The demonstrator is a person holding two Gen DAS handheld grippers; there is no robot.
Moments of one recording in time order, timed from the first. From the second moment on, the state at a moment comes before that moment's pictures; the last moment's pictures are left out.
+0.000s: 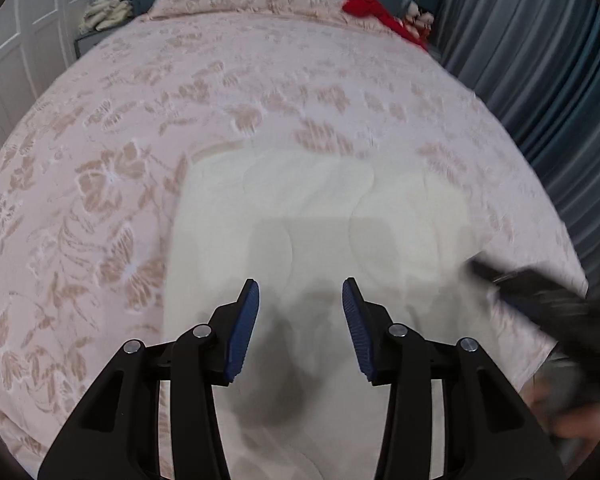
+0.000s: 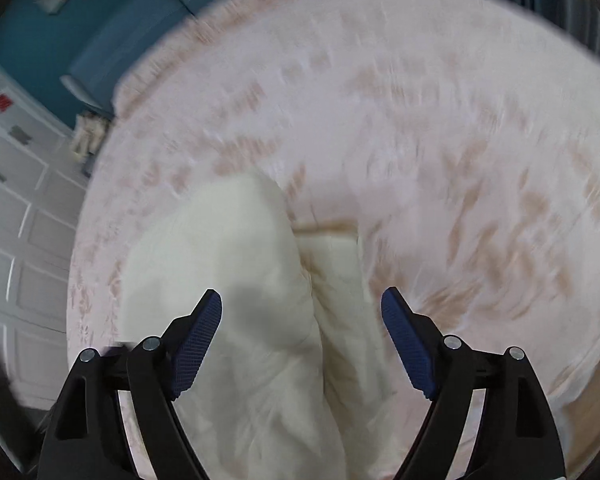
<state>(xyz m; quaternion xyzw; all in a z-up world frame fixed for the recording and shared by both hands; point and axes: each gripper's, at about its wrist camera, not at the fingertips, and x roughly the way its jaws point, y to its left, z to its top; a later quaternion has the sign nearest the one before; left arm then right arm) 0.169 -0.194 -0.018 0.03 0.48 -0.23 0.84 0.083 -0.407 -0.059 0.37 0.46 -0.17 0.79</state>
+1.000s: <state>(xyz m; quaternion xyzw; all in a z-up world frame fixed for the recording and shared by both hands) 0.192 -0.224 -0.095 0.11 0.45 -0.17 0.87 0.095 -0.400 -0.133 0.27 0.45 -0.18 0.83</state>
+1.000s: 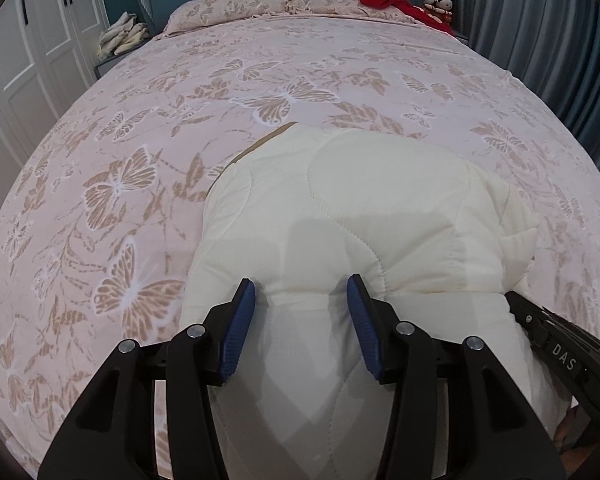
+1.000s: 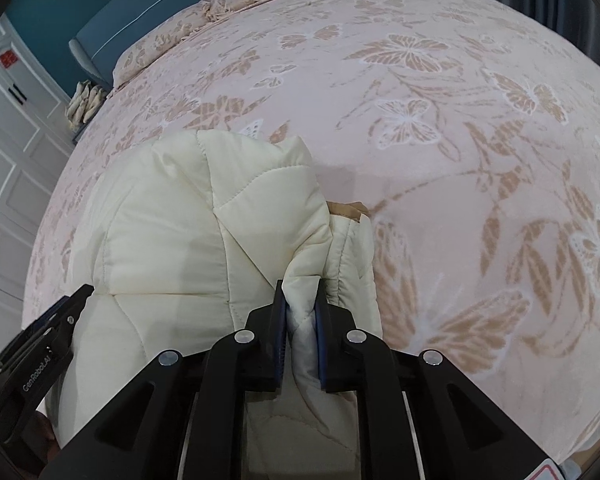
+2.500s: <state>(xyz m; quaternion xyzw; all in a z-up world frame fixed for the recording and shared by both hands) 0.157 -0.088 -0.126 -0.19 0.62 -0.26 0.72 -0.007 -0.385 -0.146 0.49 0.45 -0.03 0.74</state>
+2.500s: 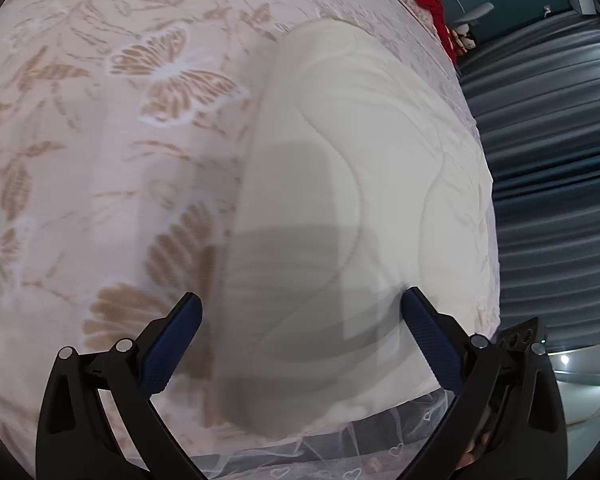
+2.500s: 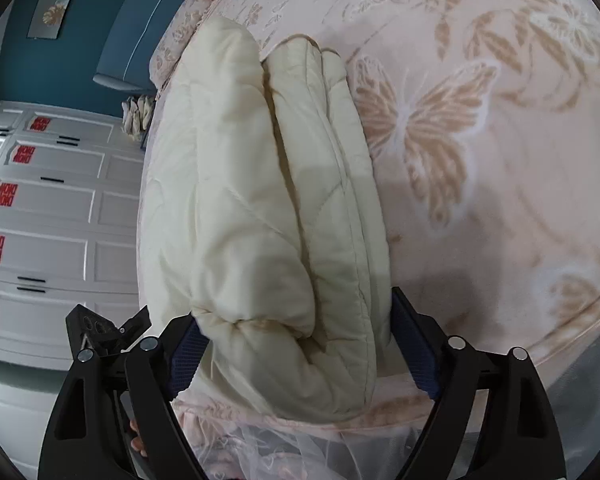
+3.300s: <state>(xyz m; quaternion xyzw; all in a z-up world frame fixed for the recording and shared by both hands) 0.120 -0.140 -0.013 0.00 0.49 -0.29 0.82 0.016 -0.355 -0.048 0.32 0.42 -0.05 0.85</state>
